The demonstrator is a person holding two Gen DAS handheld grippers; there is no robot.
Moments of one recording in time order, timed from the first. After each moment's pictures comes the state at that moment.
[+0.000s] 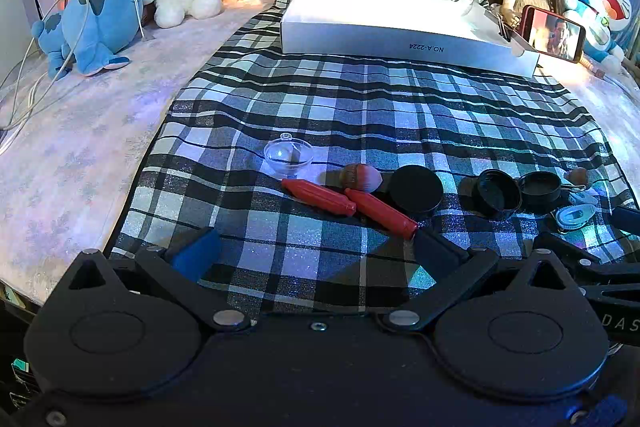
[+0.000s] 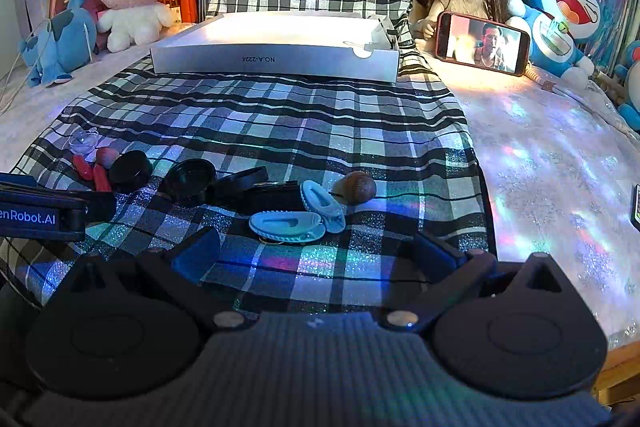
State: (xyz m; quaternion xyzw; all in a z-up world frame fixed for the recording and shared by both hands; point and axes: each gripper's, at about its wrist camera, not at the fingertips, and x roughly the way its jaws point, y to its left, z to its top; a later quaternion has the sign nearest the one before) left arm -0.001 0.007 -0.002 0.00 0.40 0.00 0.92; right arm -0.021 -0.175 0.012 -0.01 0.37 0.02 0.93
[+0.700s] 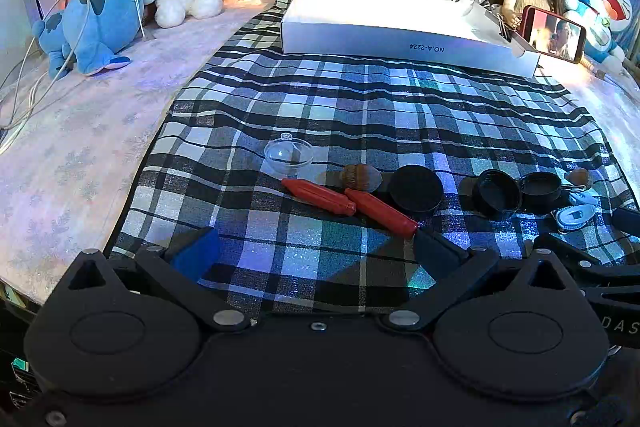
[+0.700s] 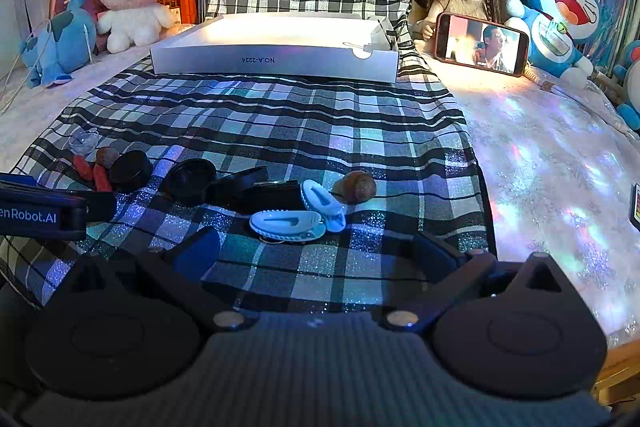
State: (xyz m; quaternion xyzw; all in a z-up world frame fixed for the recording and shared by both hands) left arm -0.001 0.008 -0.003 0.00 0.40 0.00 0.92; right arm -0.022 -0.175 0.011 -0.01 0.37 0.02 0.93
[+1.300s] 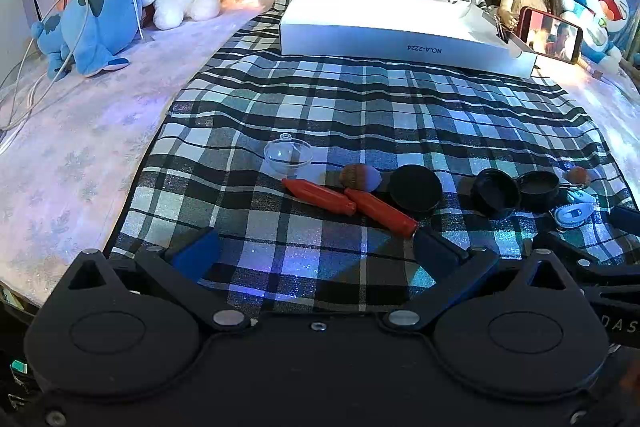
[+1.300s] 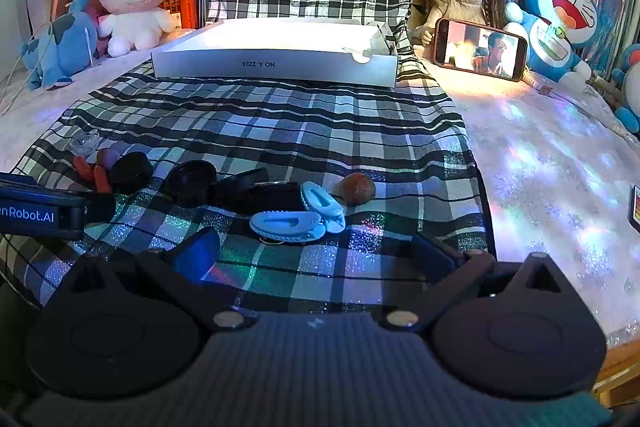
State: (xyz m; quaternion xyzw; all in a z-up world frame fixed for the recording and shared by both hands) left arm -0.001 0.011 -0.002 0.00 0.40 0.00 0.92; right arm -0.026 -0.175 0.012 -0.01 0.35 0.02 0.93
